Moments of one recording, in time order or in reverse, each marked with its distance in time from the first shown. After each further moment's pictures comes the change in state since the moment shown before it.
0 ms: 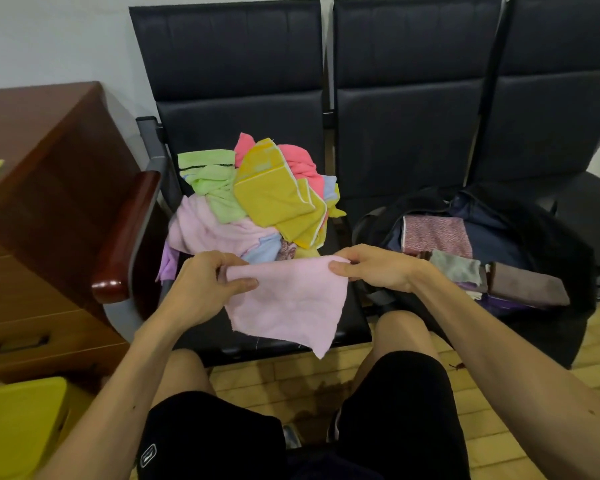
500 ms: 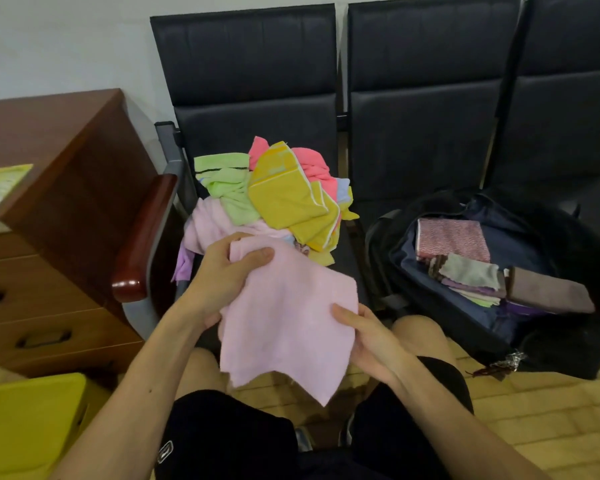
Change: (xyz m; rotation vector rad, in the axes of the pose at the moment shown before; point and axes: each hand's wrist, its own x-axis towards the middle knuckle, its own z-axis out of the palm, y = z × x) left_hand -0.001 0.027 -0.003 -0.663 0.014 -0.111; right_hand -0.015 0.029 0.114 1.174 0.086 -0.104
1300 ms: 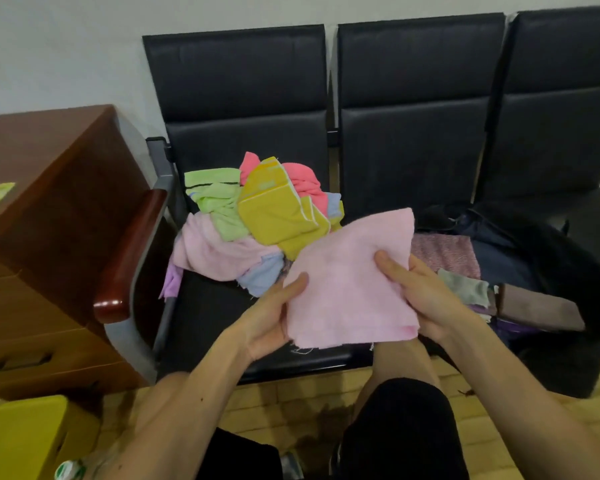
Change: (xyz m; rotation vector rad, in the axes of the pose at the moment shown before) left_hand 0.014 -0.036 0.075 -0.707 -0.381 -0.457; right_hand -0.026 -0.118 0.010 -0.254 0.330 -0.235
